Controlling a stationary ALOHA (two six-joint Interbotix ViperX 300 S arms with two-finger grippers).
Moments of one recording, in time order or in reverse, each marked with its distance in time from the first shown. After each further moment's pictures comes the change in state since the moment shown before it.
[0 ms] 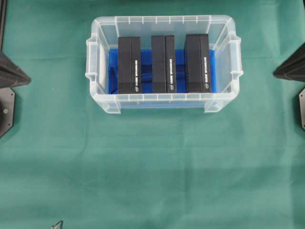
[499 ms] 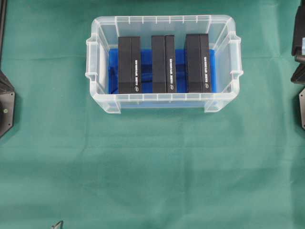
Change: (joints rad) left arm -0.020 0.048 -0.025 0.000 0.233 -0.069; right arm 0.000 0.078 -0.048 -0.011 0.258 0.014
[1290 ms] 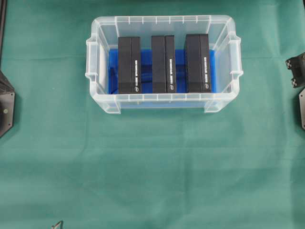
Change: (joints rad) left arm -0.002 0.002 0.000 0.000 0.003 -0.003; right arm -0.002 0.025 -0.003 -0.064 0.101 1.127
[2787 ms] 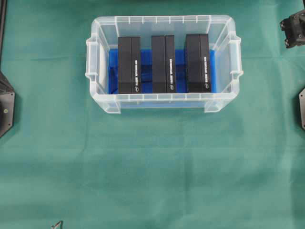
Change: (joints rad) left arm 0.000 0.002 0.000 0.000 0.008 0.000; right arm -0.316 0.058 -0.018 -0.023 -0.008 -0.288
